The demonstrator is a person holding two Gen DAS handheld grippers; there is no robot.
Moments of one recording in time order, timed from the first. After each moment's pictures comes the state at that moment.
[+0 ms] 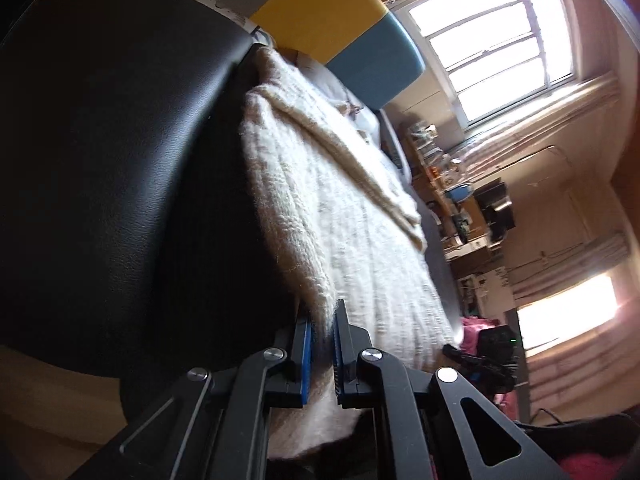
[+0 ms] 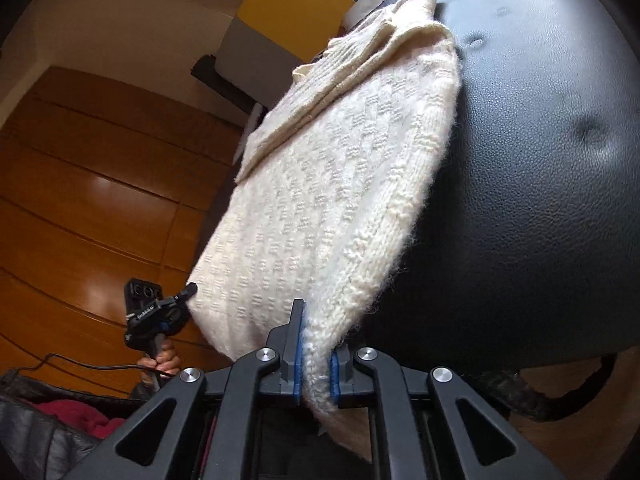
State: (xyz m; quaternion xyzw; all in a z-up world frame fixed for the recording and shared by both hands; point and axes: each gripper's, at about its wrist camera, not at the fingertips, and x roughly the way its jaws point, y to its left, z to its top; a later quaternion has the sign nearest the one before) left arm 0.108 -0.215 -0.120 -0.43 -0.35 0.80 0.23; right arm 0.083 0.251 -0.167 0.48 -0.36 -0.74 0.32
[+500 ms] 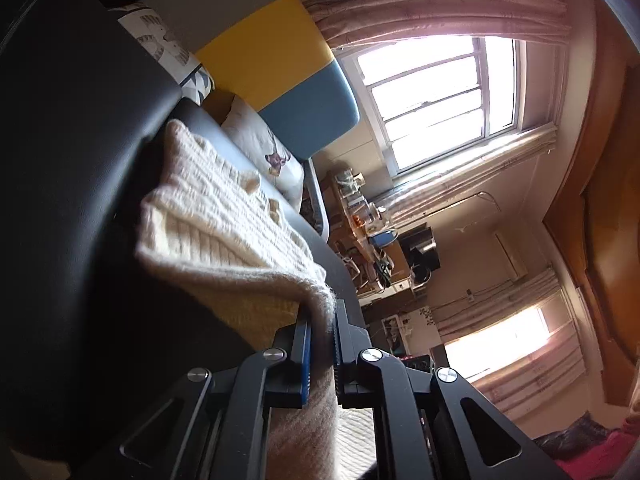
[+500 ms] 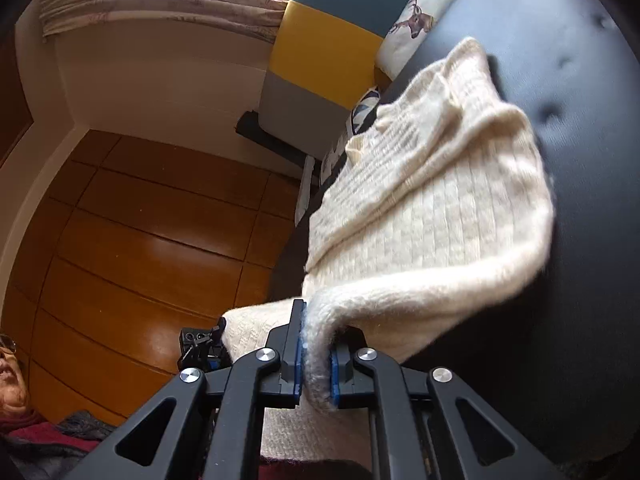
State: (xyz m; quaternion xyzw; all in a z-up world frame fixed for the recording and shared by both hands) left arm 0.020 -0.242 -0.058 -0.33 -0.46 0.77 0.30; right arm -0.025 0.253 -0.126 0.39 -0.46 -0.72 0.34
